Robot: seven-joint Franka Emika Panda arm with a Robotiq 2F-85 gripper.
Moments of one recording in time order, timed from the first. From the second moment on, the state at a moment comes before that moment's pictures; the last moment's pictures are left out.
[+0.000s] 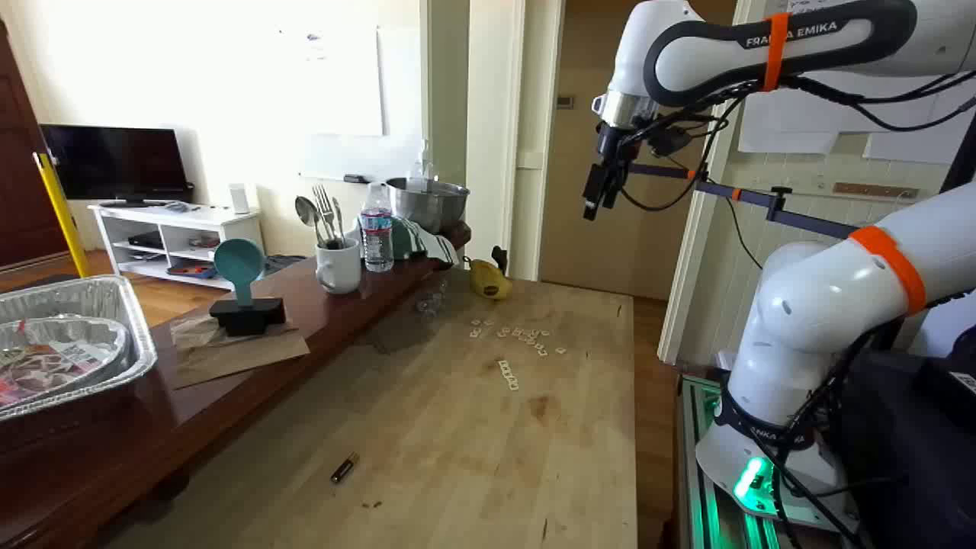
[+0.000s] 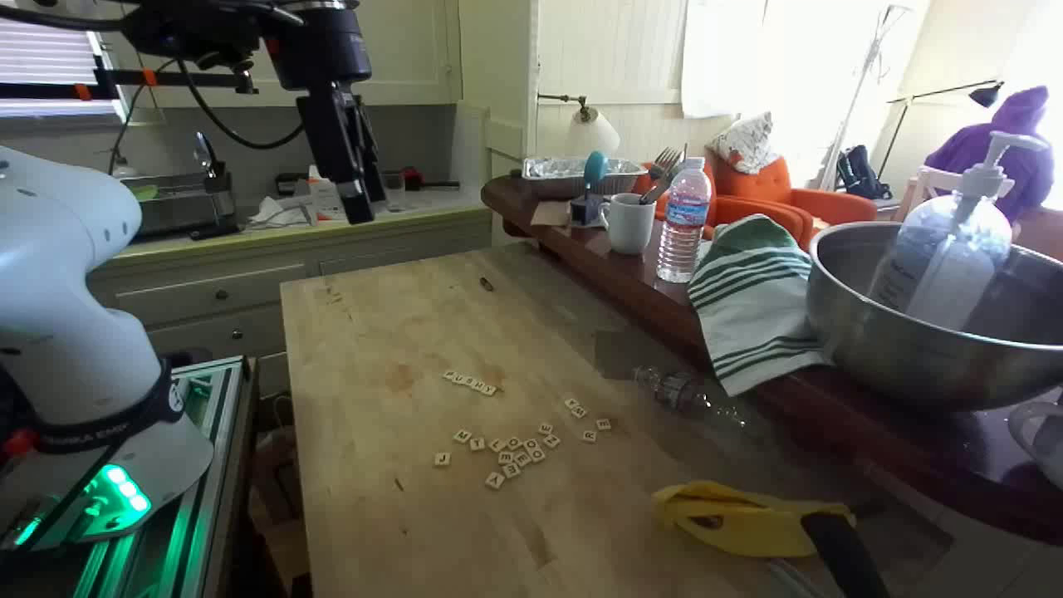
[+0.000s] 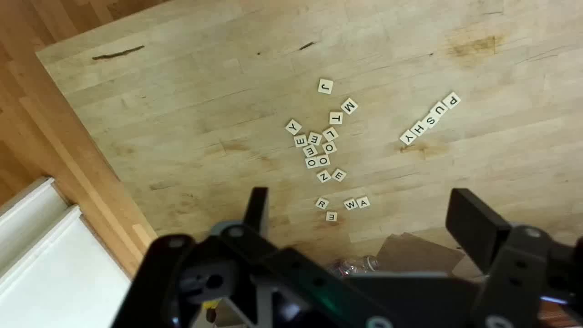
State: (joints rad) arm -0.21 -0.87 -0.13 -2.60 -0.19 1.92 -0.04
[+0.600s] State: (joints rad) arm -0.20 -0.87 -0.13 -2.60 -0.19 1.92 -0.06
